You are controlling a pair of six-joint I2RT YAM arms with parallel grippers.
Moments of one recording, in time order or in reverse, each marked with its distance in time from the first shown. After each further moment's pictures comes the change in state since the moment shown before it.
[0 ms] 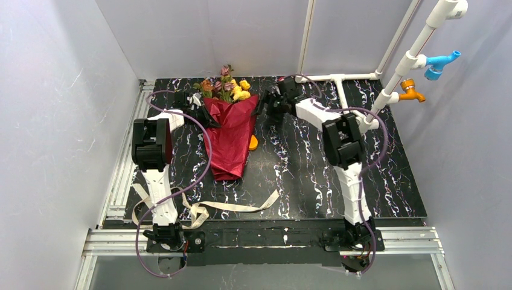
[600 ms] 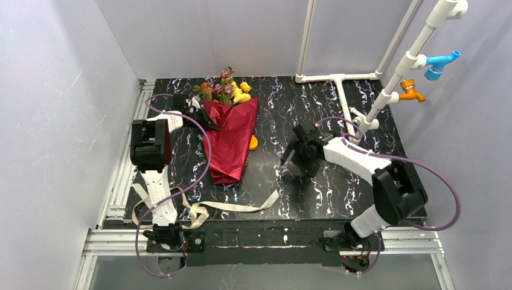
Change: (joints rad) left arm 0.010 -0.025 -0.046 -0.022 0.036 -0.011; right arm 0.090 -0.827 -0.897 -0.376 0.468 0.210
